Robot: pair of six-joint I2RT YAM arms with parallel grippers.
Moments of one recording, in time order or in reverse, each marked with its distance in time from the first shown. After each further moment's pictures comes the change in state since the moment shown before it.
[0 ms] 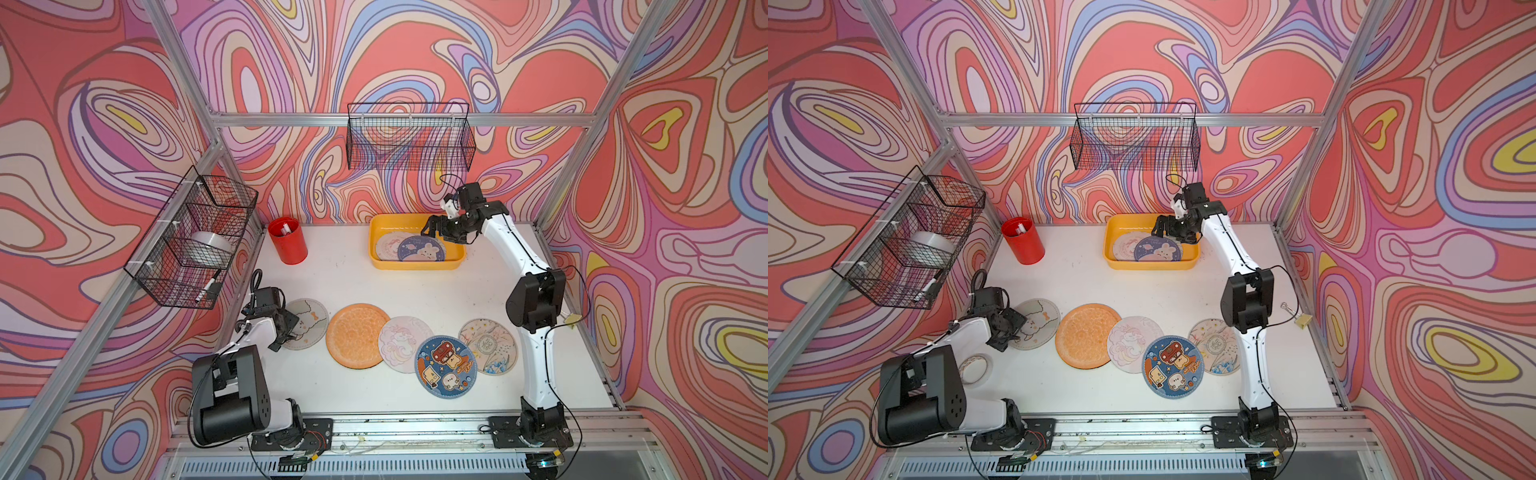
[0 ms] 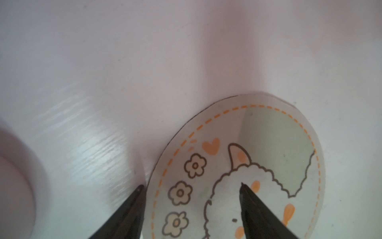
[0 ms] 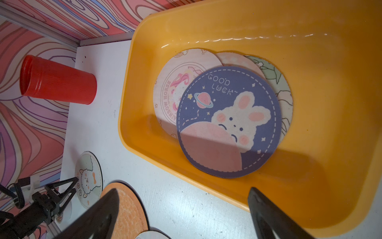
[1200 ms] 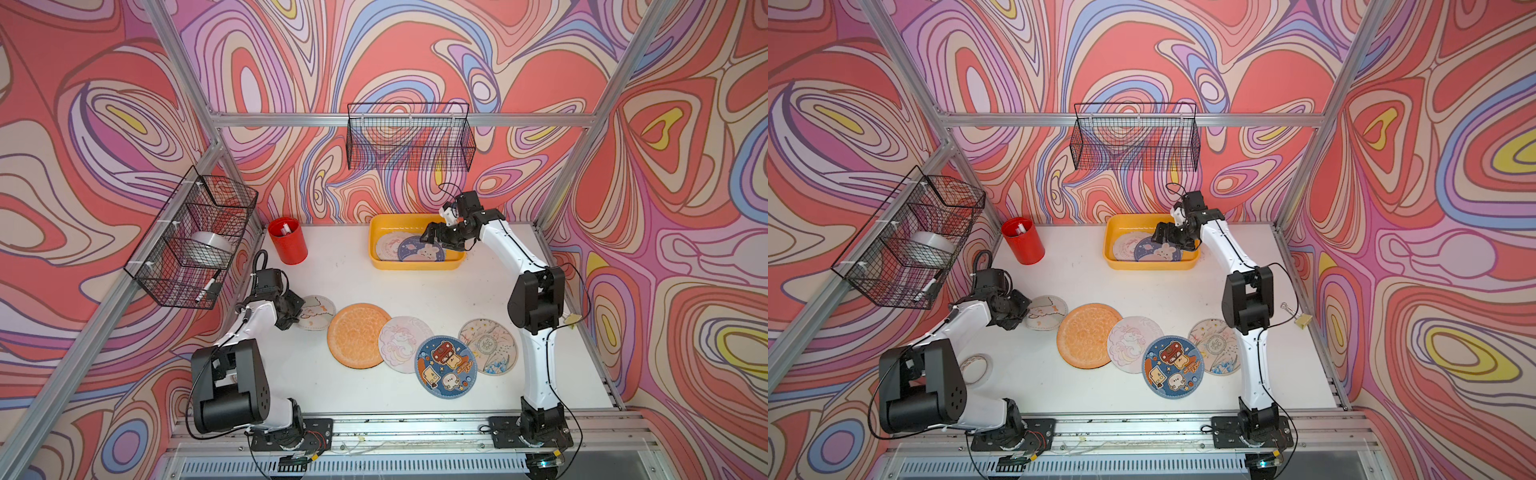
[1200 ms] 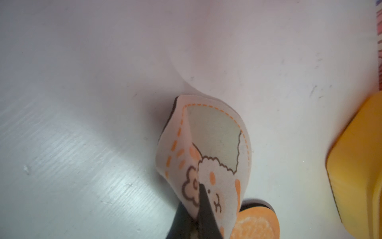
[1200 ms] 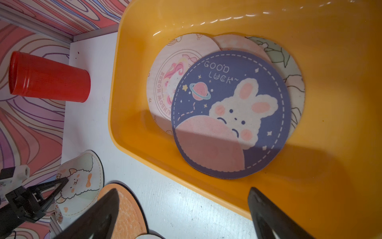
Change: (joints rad) left arm -0.061 0.033 0.218 -0.127 0.209 0.047; right arm 0.000 -0.029 -0.155 0.110 -0.022 0.030
